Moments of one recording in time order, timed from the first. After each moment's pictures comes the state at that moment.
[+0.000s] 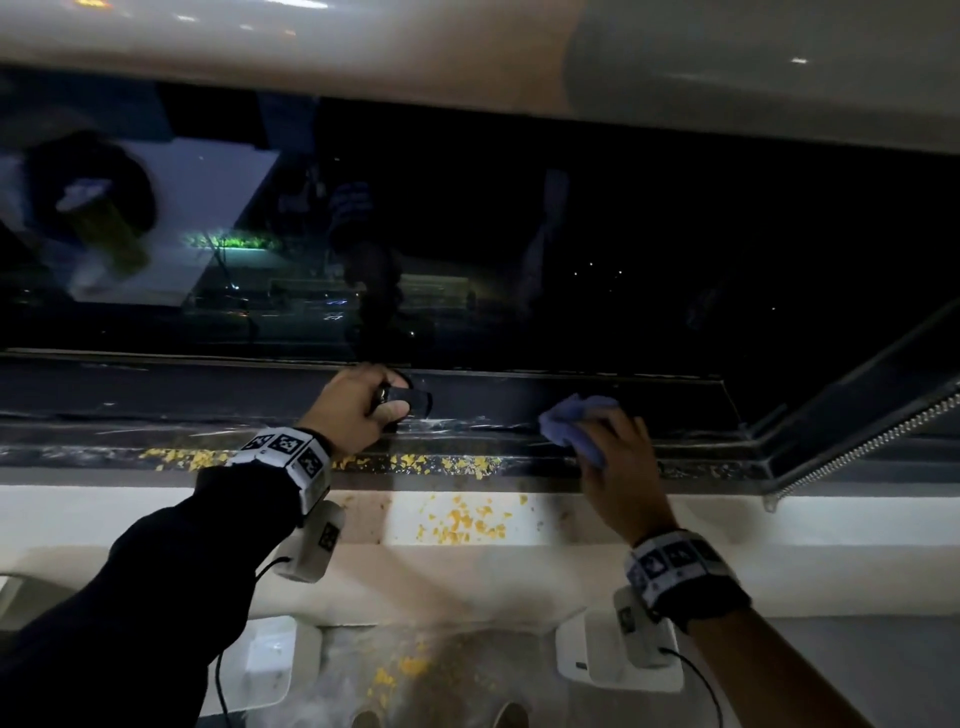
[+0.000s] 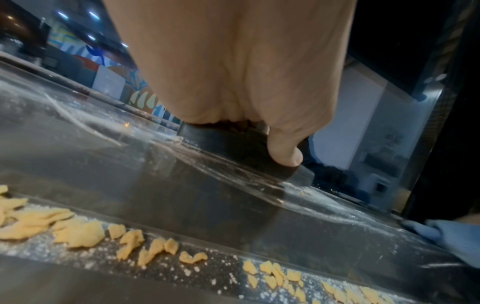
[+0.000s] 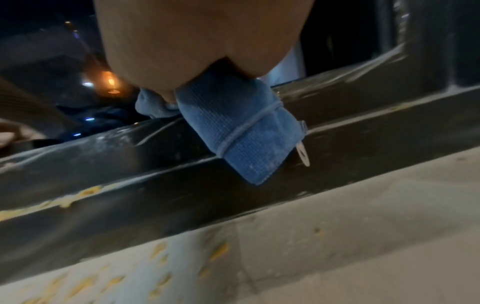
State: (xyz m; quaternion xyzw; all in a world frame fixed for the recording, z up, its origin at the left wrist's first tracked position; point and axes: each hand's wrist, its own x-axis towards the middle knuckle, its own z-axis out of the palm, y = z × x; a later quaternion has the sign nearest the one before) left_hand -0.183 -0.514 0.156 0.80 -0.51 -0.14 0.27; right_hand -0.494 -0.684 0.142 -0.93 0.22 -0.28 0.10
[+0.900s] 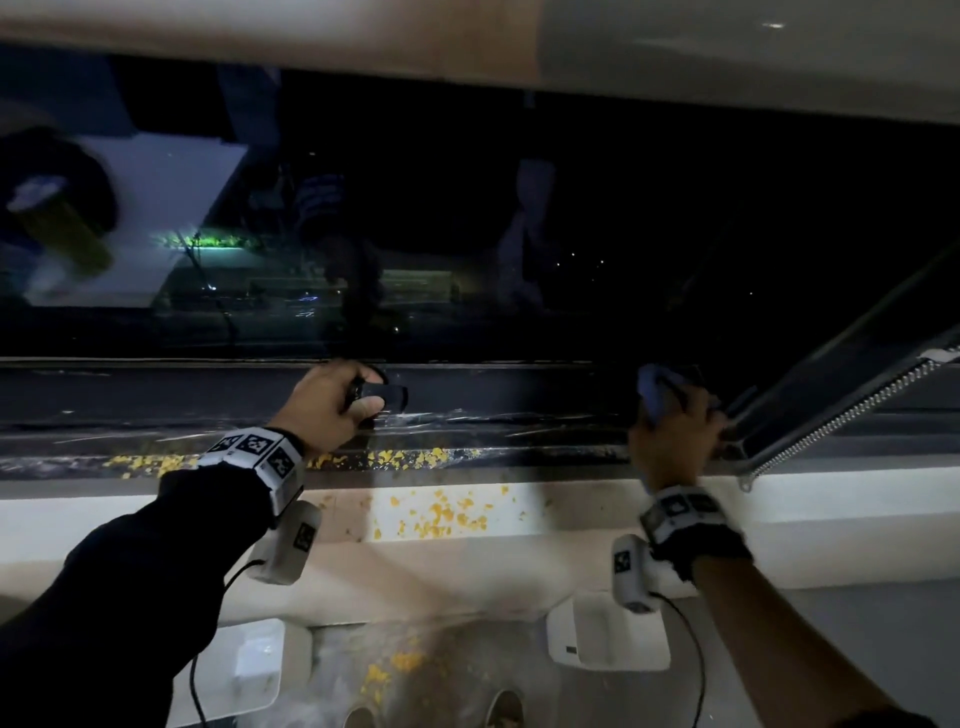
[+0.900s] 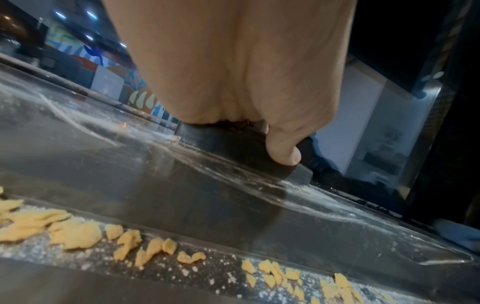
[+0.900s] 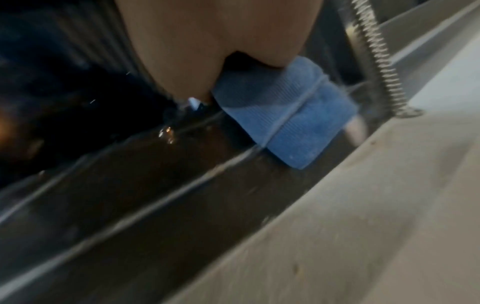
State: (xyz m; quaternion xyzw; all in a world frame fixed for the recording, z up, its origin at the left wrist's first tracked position) left_hand -0.180 -0.517 0.151 0.80 -0.52 -0.14 0.26; right_hand -0.530 -0.742 0.130 -0.78 0.55 -0.28 0.05
